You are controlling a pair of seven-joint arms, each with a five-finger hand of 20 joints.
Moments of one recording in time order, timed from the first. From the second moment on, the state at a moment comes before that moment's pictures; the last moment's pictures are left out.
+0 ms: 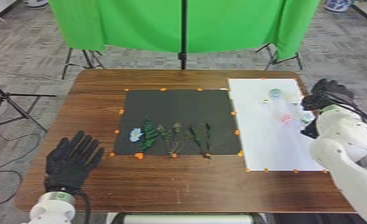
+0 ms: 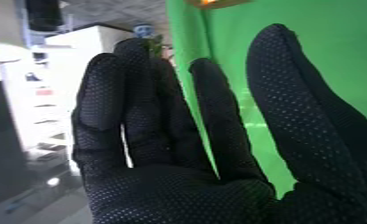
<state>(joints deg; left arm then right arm) 128.9 -59.5 -91.5 -124.6 1.9 25.0 18.5 -86.6 -44.0 76.8 -108.4 -126.4 -8.7 48.0</state>
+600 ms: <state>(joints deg) 129.3 -59.9 -91.5 -124.8 2.1 24.9 18.8 -79.8 -47.9 68.0 -101.4 -126.3 -12.9 49.7</state>
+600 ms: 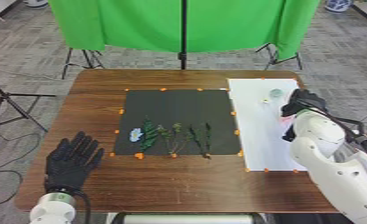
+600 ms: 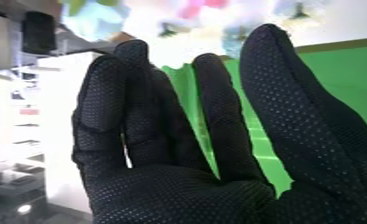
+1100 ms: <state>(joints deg) 129.1 -60.6 -91.9 -124.8 0.9 25.0 18.3 -83.3 -48.2 66.5 -101.5 -125.5 -14.7 50.4</state>
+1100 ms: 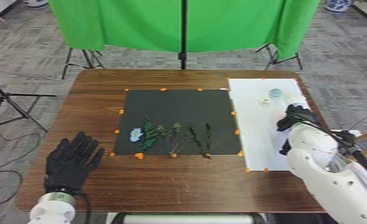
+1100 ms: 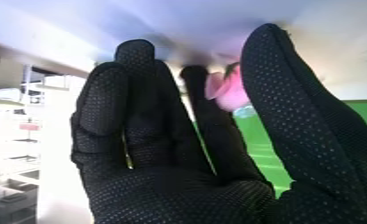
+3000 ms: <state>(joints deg) 128.5 -60.7 -91.9 -125.1 -2.6 25.9 18.4 -81.1 -46.0 58.6 -111.9 -135.1 -4.1 43.5</state>
